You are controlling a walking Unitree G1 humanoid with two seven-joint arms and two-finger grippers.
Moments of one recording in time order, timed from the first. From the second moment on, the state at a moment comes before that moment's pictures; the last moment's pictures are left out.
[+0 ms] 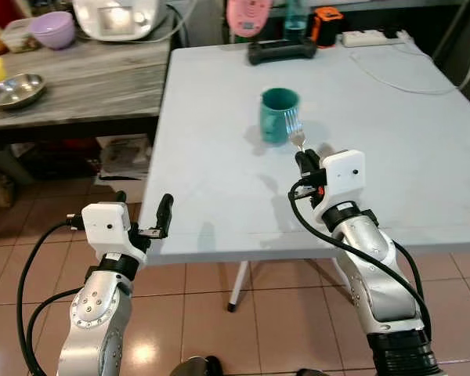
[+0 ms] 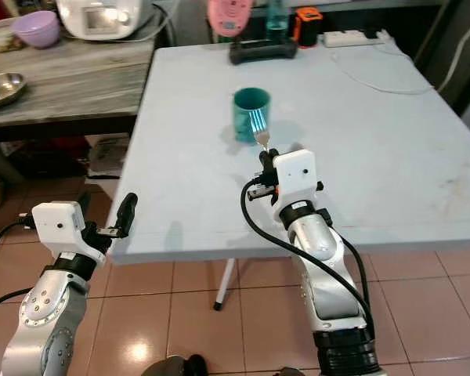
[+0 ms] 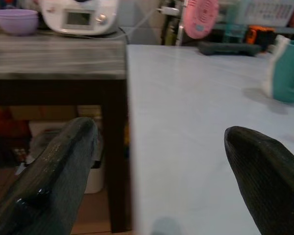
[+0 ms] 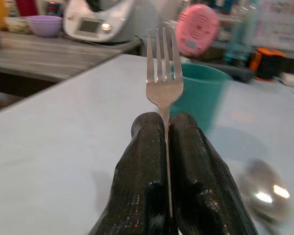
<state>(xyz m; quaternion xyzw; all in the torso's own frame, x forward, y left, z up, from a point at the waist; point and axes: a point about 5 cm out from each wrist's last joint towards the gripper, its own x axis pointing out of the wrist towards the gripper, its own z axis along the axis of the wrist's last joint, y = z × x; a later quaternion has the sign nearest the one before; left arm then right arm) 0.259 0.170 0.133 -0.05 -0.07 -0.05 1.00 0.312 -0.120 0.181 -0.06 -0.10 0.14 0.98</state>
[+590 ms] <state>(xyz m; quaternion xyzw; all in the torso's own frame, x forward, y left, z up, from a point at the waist) 0.261 0.173 0.132 -0.04 -0.07 -0.03 1.00 0.312 -0.120 0.183 -0.06 -0.12 0.13 0.98</state>
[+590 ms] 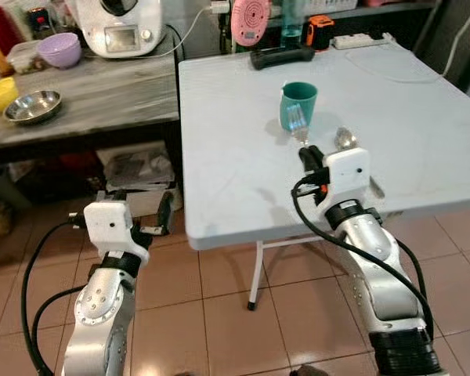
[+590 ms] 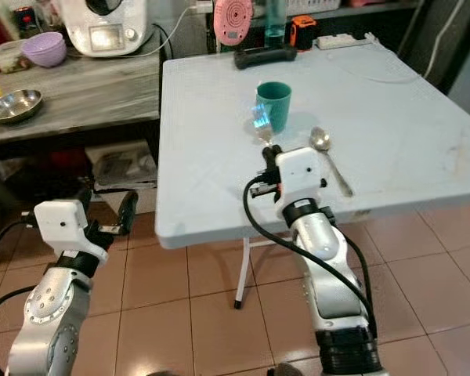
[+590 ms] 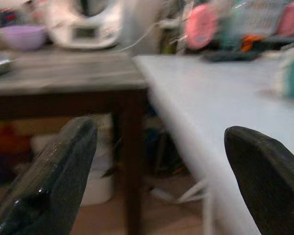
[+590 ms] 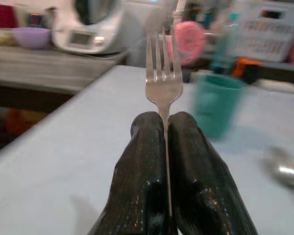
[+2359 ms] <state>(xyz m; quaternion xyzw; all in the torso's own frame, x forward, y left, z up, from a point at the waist) 0.264 0.161 0.131 -0.03 -0.08 -0.04 1.00 0.316 -0.119 0.185 -0.08 -0.13 0.13 0.98</state>
